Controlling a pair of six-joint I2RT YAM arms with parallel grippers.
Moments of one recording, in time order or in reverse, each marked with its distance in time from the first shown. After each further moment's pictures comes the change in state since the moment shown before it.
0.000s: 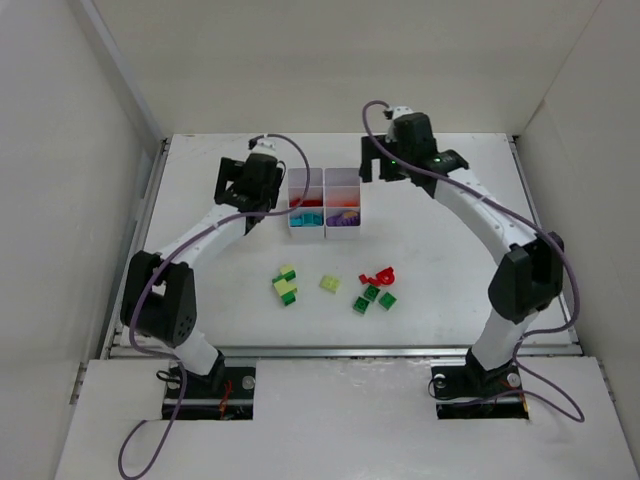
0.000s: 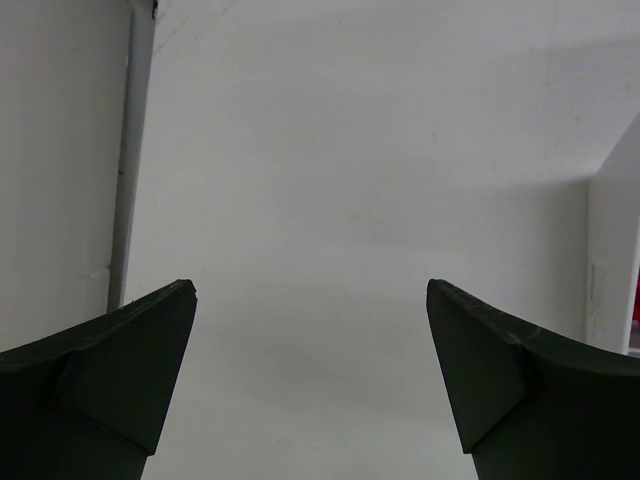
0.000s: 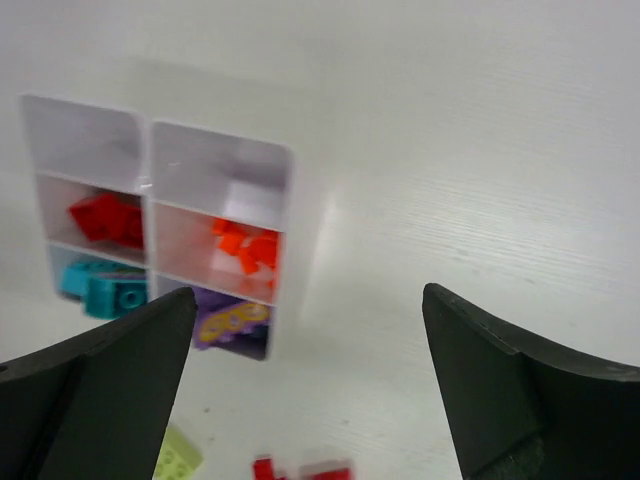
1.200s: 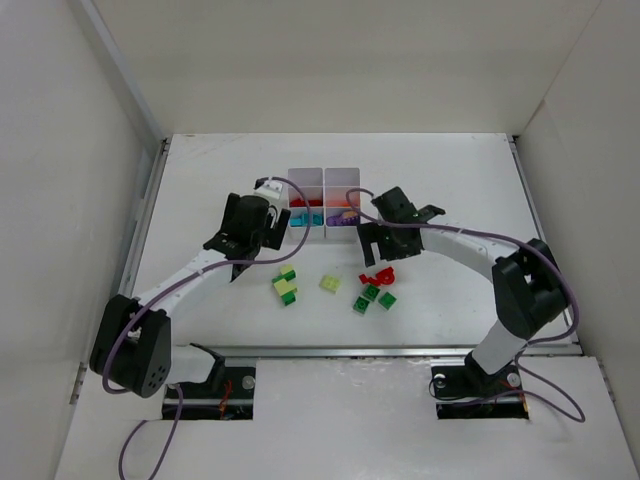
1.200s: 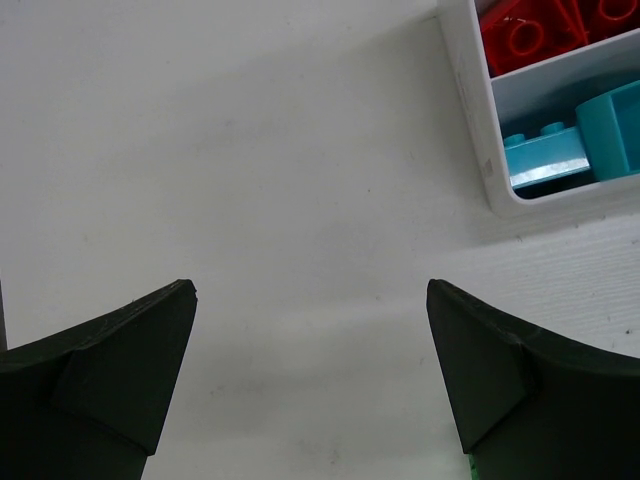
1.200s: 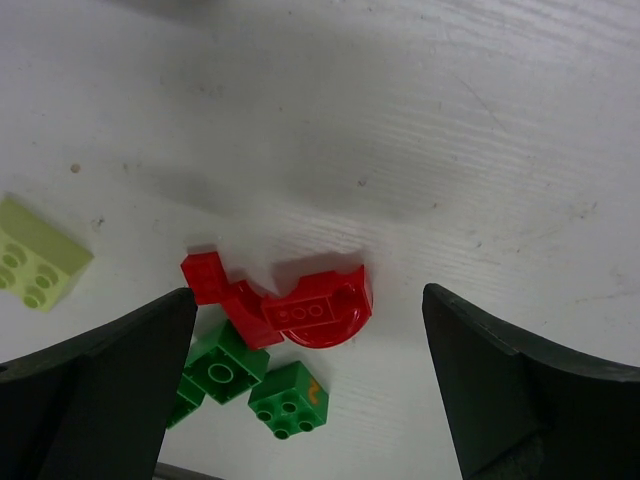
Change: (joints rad) left arm -0.053 -0.271 -0.360 0.105 0.252 0.031; right arm 0.110 -0.129 -0.553 -0.080 -0.002 0.079
